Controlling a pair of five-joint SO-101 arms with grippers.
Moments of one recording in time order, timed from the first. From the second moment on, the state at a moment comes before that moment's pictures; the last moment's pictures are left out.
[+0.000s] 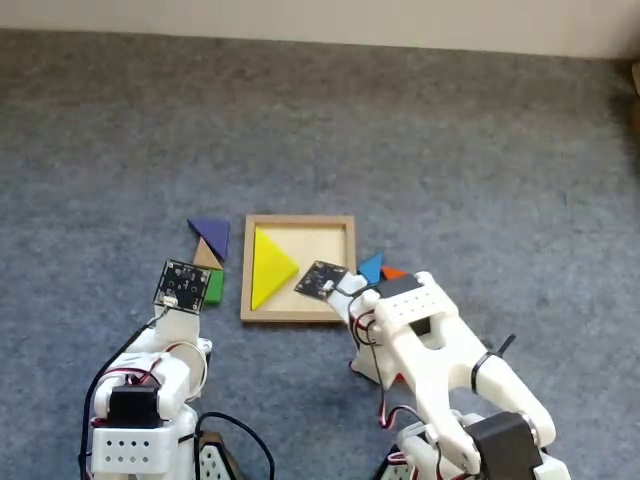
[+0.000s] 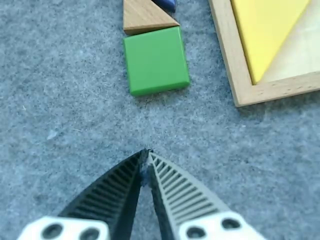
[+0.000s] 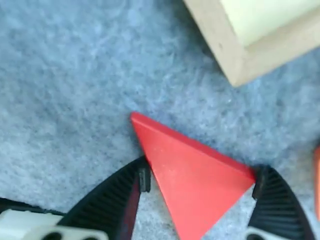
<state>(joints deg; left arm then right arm) -6.0 -102.6 96.0 75.6 -7.8 -26.0 -17.0 57.5 63.2 39.6</state>
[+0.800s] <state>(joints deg) -6.0 -102.6 96.0 75.6 -7.8 -23.7 -28.2 57.4 66.4 39.8</state>
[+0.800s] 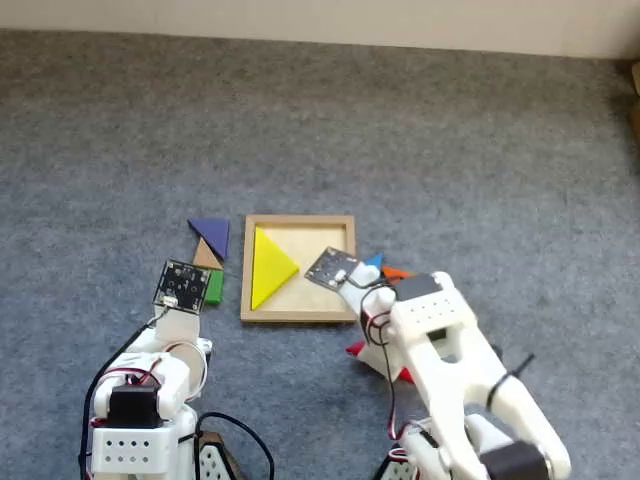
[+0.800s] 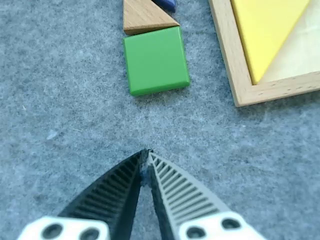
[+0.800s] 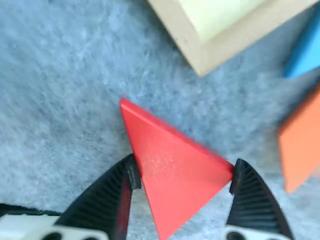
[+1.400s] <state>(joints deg) -6.0 -102.6 96.0 75.6 -7.8 -29.3 -39.3 50.1 67.0 39.8</state>
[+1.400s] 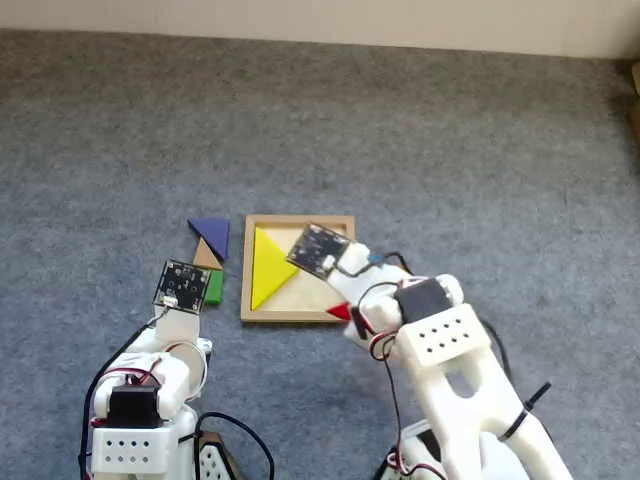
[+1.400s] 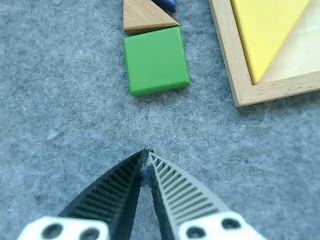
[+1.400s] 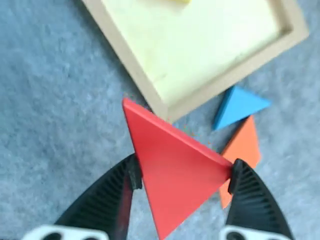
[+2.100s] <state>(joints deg) -6.0 -102.6 96.0 75.6 -7.8 -37.5 -29.1 50.2 32.4 39.8</state>
